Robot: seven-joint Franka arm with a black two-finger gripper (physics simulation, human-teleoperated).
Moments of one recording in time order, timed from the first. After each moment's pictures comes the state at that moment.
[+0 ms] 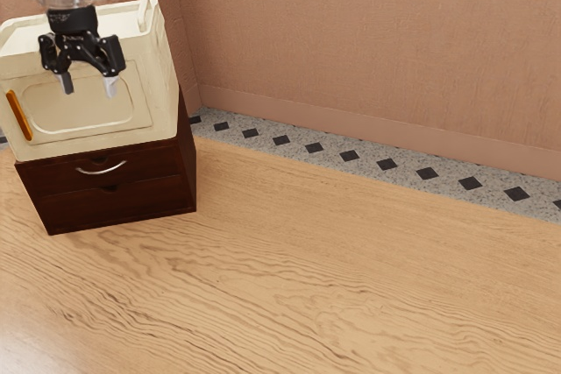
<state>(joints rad) -0.08 0.09 0.33 -1.41 -0.03 1.33 0.06</state>
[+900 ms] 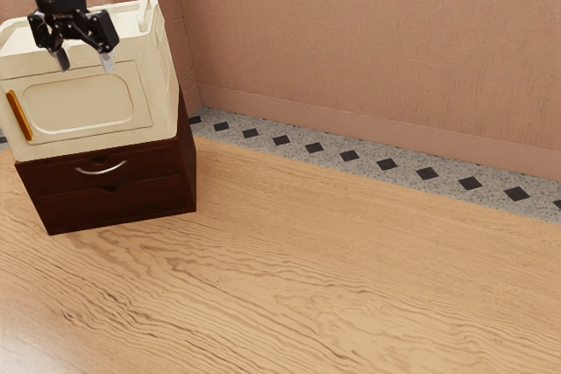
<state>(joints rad) -0.07 0.02 0.33 -1.43 -0.03 1.46 0.05</state>
